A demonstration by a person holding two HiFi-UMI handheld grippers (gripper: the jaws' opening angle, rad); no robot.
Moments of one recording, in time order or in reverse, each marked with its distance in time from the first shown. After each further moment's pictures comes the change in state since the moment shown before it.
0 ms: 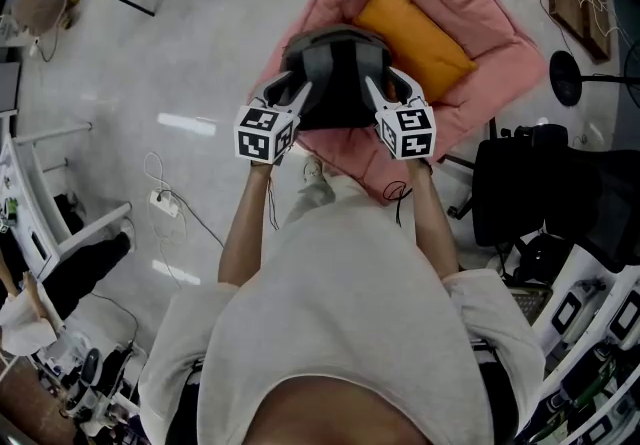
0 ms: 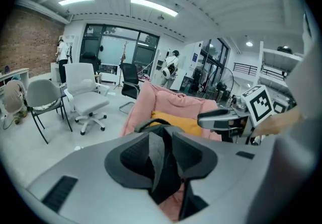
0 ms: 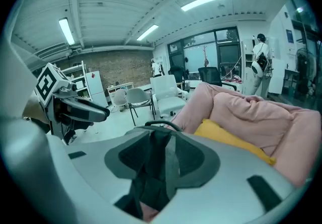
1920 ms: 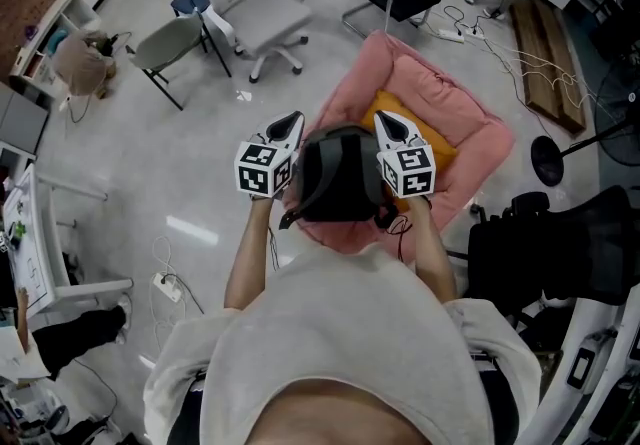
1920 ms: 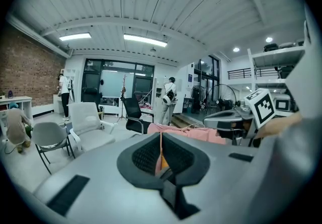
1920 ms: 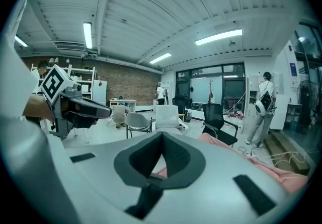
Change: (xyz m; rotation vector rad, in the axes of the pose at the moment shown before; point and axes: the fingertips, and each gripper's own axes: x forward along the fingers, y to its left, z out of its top) left arm -0.104 0.002 0.149 0.149 -0.315 0.062; right arm -0.070 0.034 0.170 -0.196 -0.294 -0.034
